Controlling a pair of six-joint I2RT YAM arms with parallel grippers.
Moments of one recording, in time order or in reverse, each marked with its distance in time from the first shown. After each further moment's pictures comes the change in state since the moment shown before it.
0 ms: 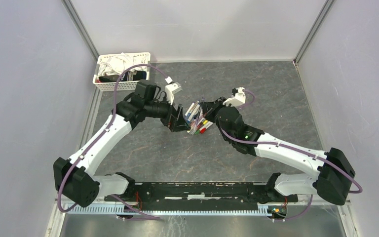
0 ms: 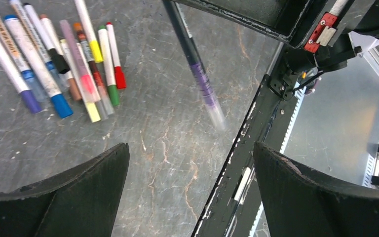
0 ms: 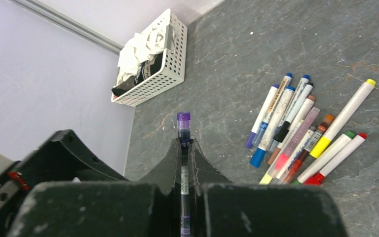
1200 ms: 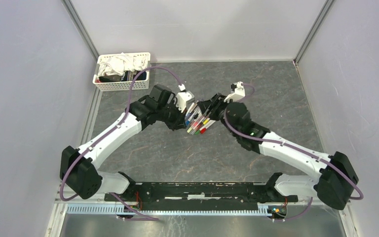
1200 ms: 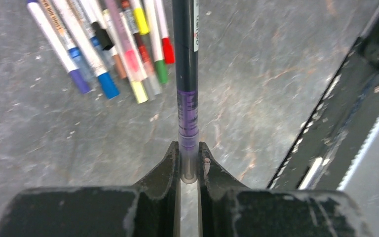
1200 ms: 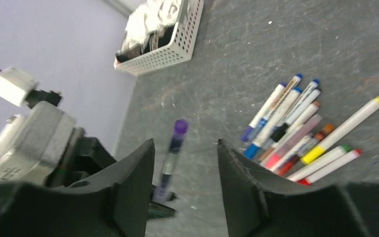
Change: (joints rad) left arm -0.143 0.105 0.000 -0.002 -0.281 0.113; right arm -0.063 -0.019 -0.019 0.036 -0.181 -0.096
